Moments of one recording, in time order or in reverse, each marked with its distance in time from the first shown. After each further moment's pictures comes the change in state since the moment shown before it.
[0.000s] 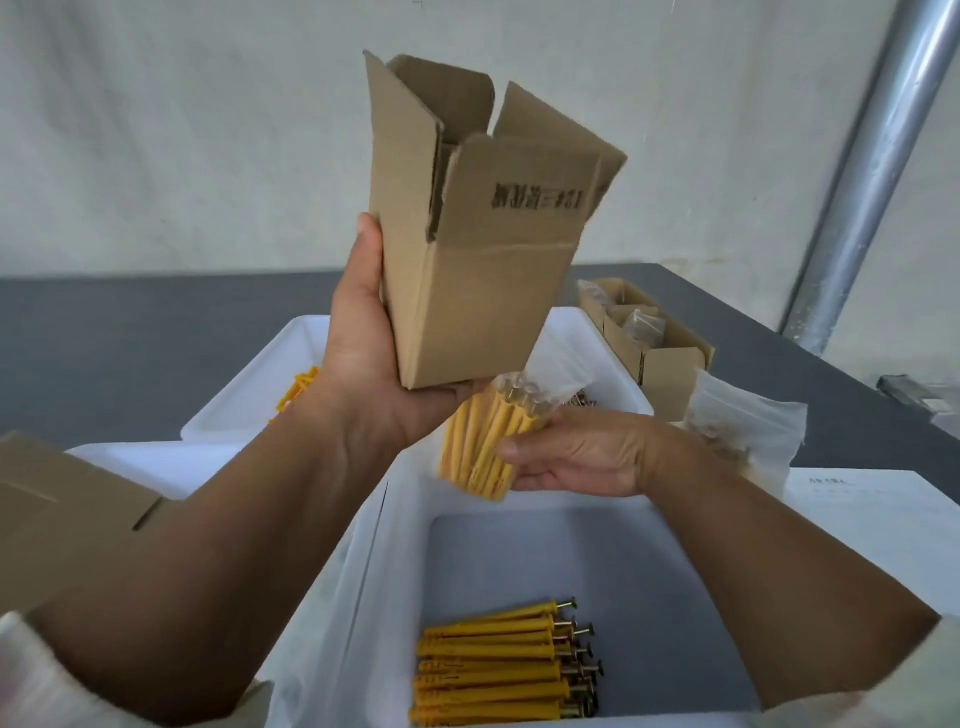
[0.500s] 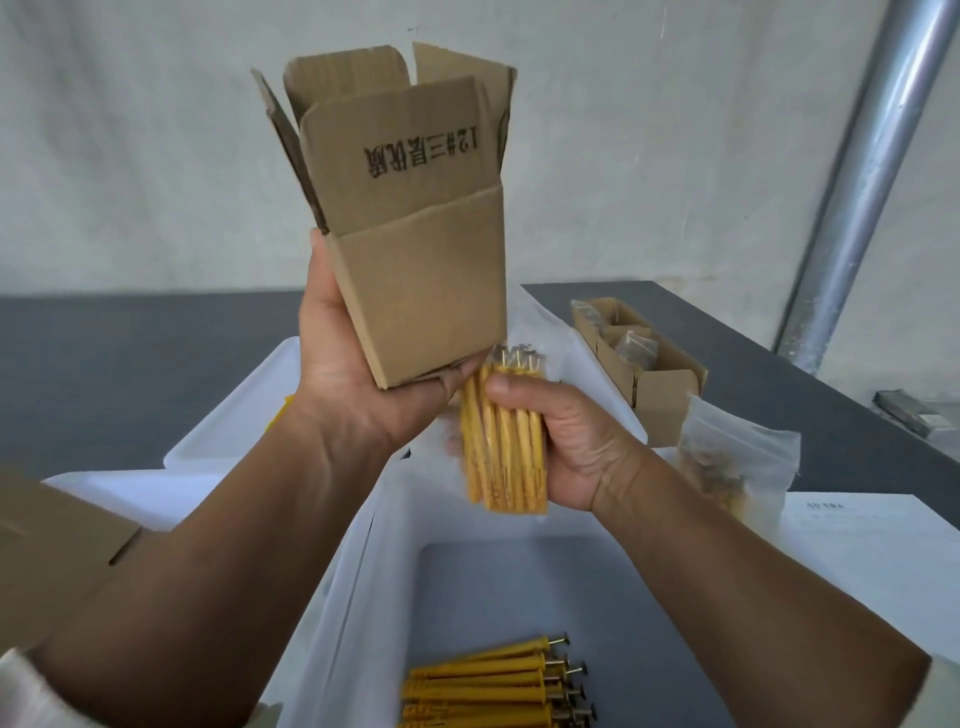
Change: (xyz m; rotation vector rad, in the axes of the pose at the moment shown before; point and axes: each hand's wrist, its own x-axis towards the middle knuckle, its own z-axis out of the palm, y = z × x) left_hand 0.018 0.007 -0.008 -0.274 -0.048 0.157; right_hand 0.011 -0.023 0.020 0.438 0.014 -0.369
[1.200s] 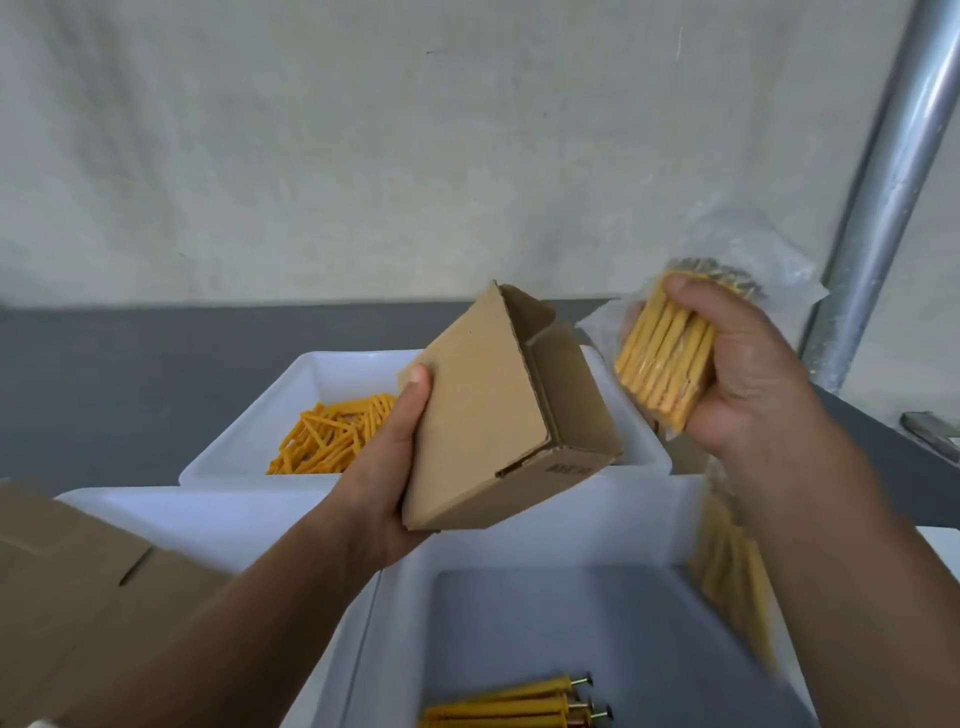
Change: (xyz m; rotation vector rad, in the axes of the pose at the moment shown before) left_hand -0.015 -0.023 -0.074 0.532 0.220 -0.305; right_hand -0.028 -0.081 -0.020 0.181 0.611 -0.455
